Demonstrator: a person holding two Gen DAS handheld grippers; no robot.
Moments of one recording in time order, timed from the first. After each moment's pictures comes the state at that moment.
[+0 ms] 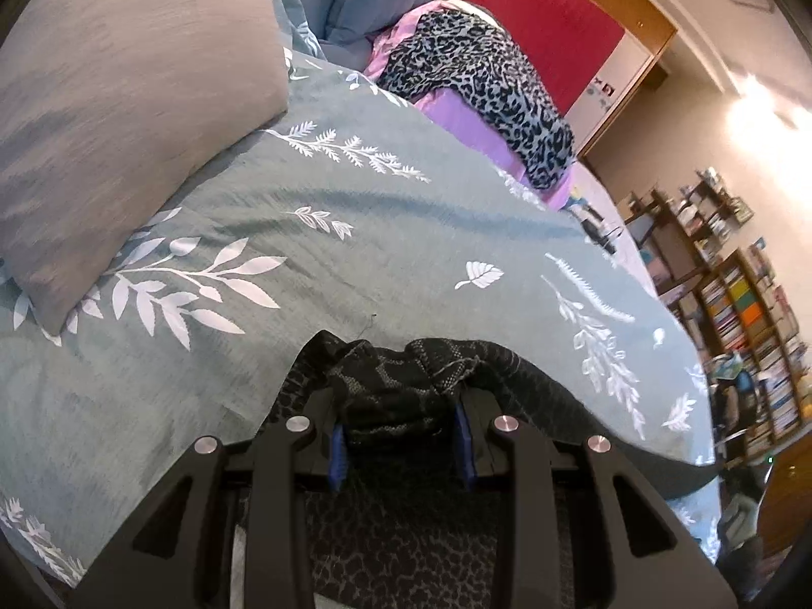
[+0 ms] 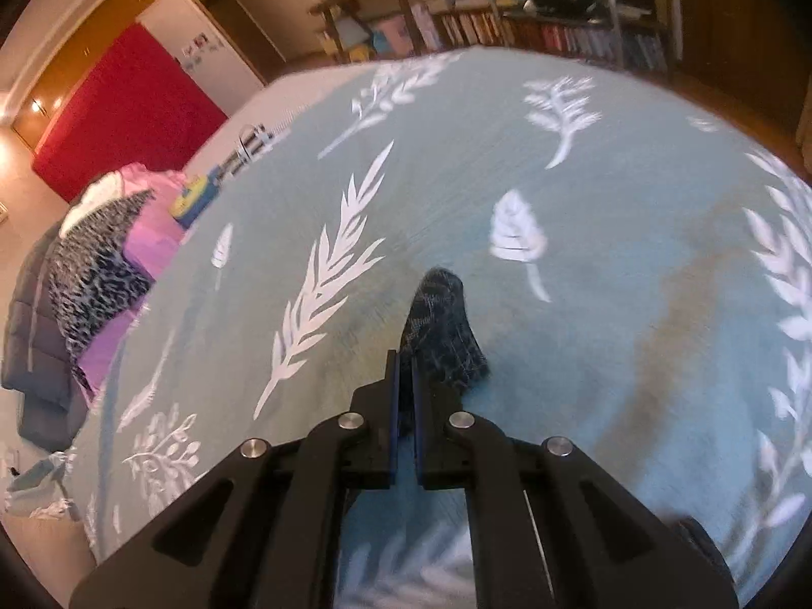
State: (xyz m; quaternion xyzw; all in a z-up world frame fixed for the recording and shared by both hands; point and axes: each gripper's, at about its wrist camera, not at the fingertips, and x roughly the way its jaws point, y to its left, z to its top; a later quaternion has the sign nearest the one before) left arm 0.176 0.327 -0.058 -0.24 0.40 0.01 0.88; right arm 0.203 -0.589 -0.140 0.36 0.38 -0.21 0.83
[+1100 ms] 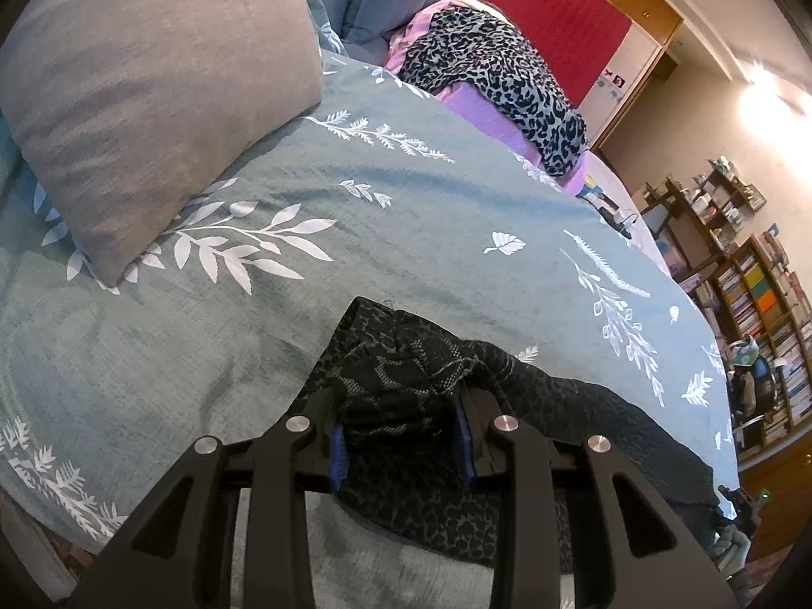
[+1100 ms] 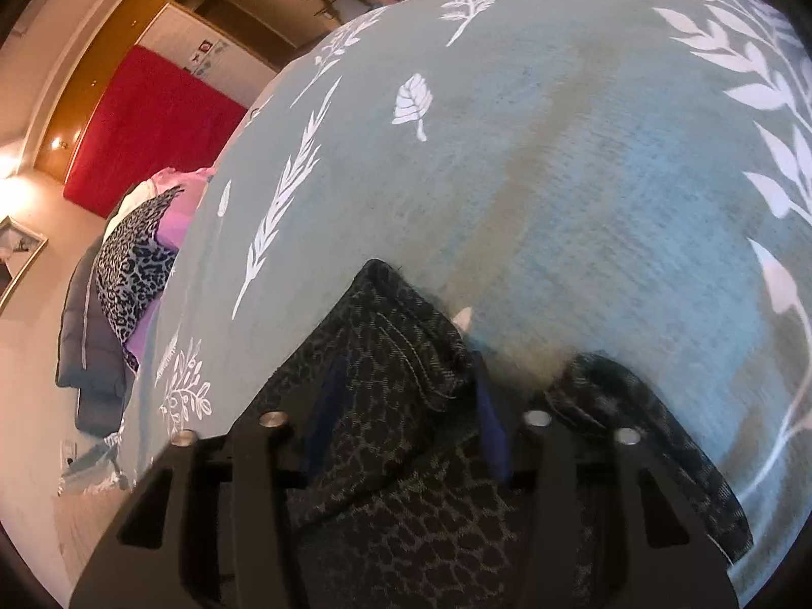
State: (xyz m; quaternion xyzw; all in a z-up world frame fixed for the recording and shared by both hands) left arm 0.123 0.329 -0.066 -0.21 0.41 0.04 0.88; right arm 0.096 -0.591 -0.230 0.45 0.38 -0.14 0.80
